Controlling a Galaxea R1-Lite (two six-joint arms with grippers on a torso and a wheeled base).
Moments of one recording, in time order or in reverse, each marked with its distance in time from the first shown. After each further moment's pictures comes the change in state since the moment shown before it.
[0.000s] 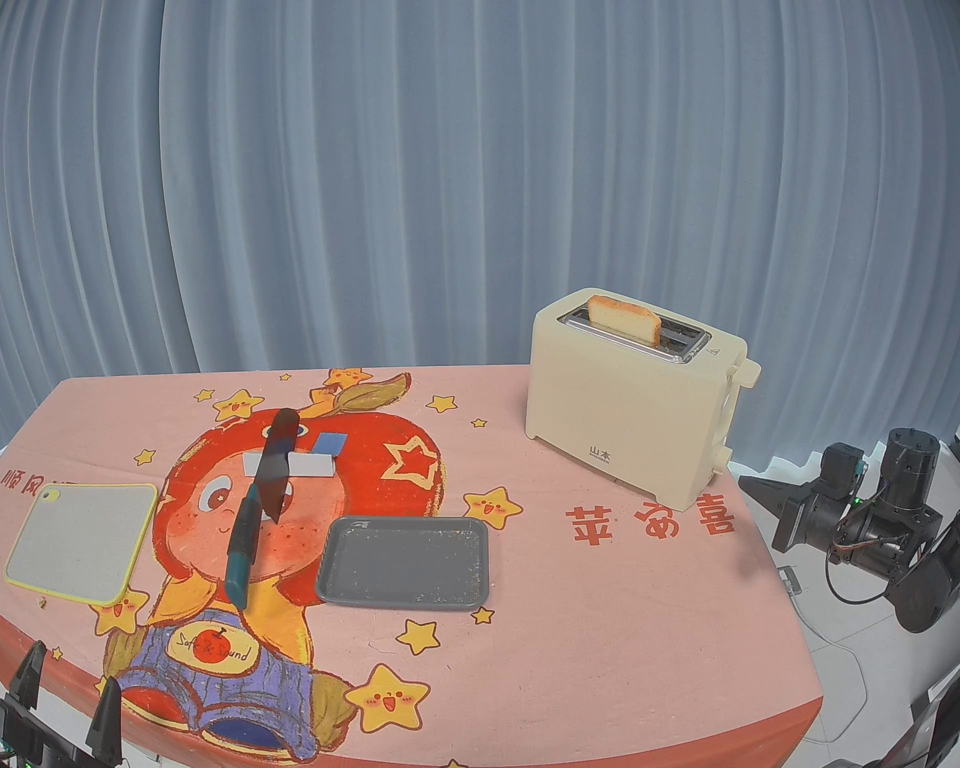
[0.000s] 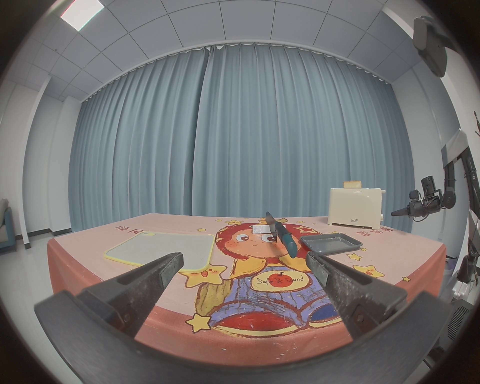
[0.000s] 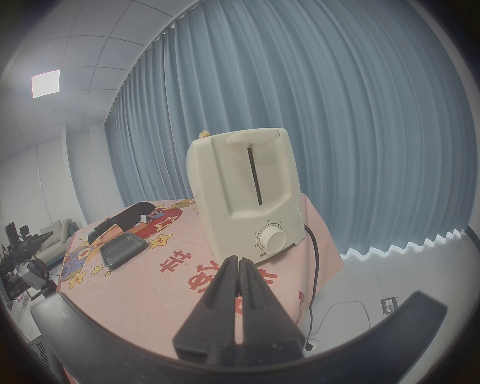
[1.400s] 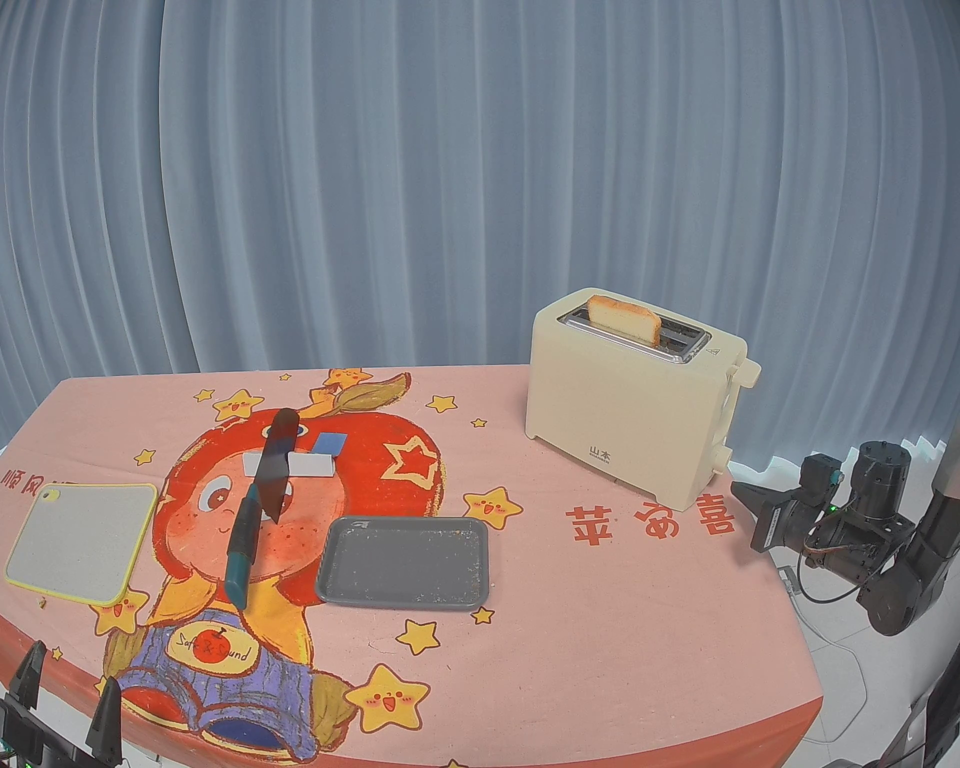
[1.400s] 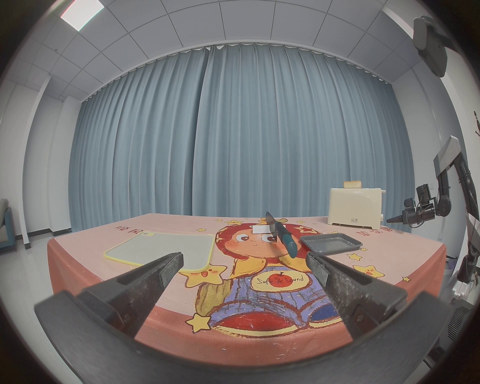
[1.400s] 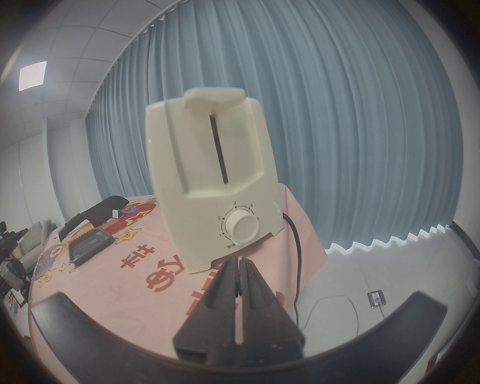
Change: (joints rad) left arm 0.000 0.000 0.000 0.000 0.000 0.000; right arm 0.021 0.162 -0.020 -0.118 -0.144 0.003
